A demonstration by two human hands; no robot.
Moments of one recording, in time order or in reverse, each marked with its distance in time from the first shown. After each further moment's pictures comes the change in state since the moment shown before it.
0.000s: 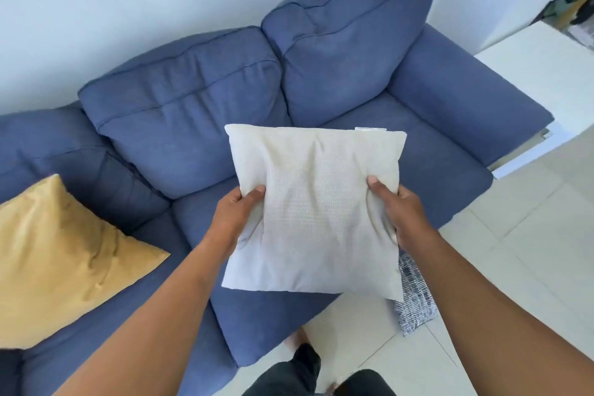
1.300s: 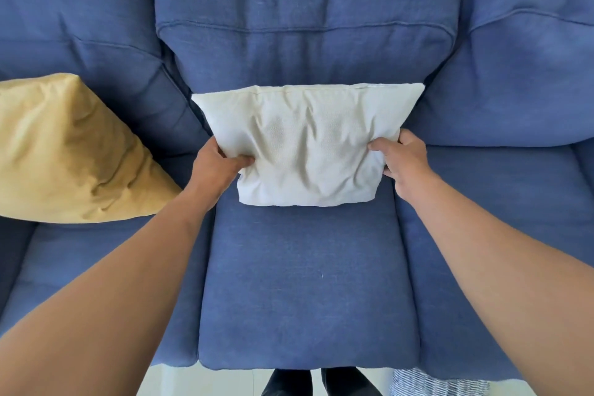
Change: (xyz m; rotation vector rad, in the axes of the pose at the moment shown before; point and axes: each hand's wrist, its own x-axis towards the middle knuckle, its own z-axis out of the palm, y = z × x) left_hand 0.193 -0.051 -0.125 0.028 0.572 -0.087; right_hand 0.260 -0.014 0.276 -0.413 -0.427 -0.009
